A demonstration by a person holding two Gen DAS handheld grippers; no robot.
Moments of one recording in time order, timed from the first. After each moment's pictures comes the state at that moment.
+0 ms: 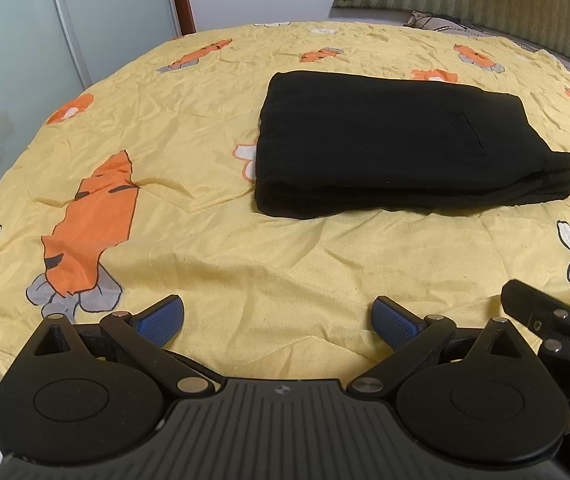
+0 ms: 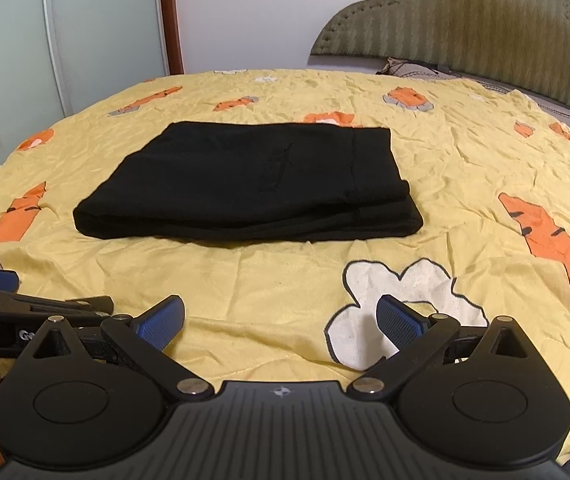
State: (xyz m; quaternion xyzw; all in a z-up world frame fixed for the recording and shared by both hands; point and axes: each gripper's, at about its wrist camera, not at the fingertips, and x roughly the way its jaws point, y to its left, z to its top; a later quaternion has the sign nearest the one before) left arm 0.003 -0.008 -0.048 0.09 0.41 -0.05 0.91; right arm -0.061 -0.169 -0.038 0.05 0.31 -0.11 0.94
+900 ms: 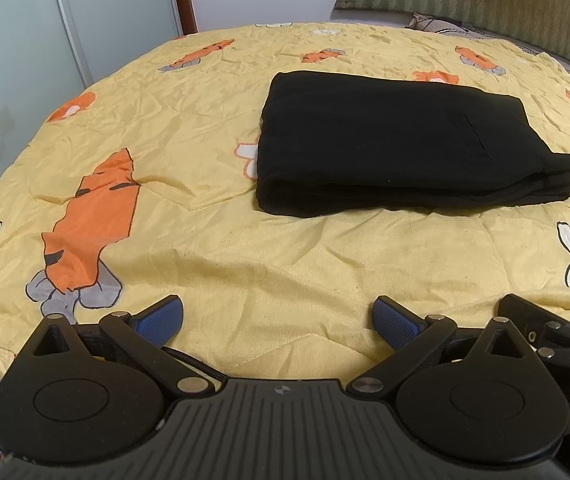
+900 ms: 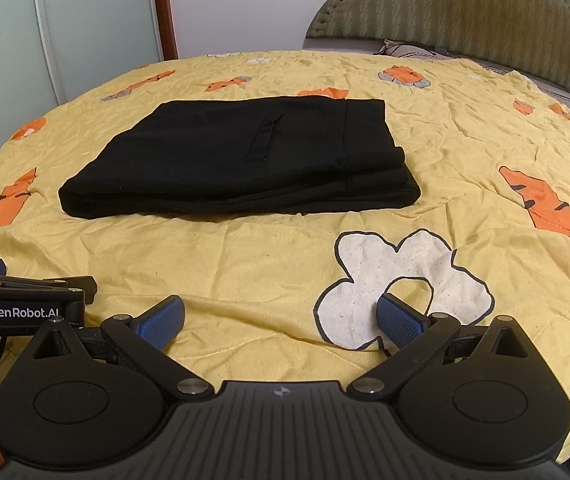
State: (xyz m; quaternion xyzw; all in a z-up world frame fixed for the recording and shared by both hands) left arm 0.002 -0.008 -0.048 0.09 0.41 -0.05 0.91; right arm -0.063 -0.176 -0.049 0.06 0.33 -0.11 0.94
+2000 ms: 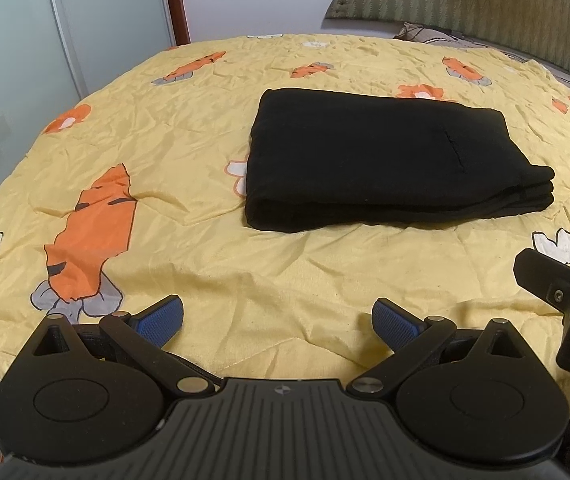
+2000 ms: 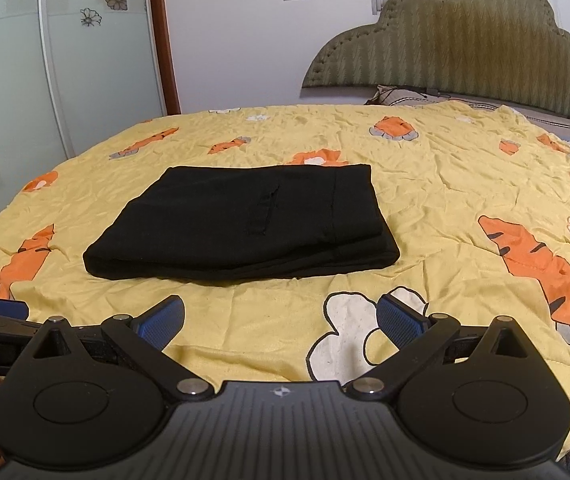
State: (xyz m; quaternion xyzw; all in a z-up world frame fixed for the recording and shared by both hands) left arm -0.008 -0.013 -0.032 0.08 0.40 -0.06 0.91; right arm -0.083 -0.179 -0.013 0.07 0.26 -0.11 0.96
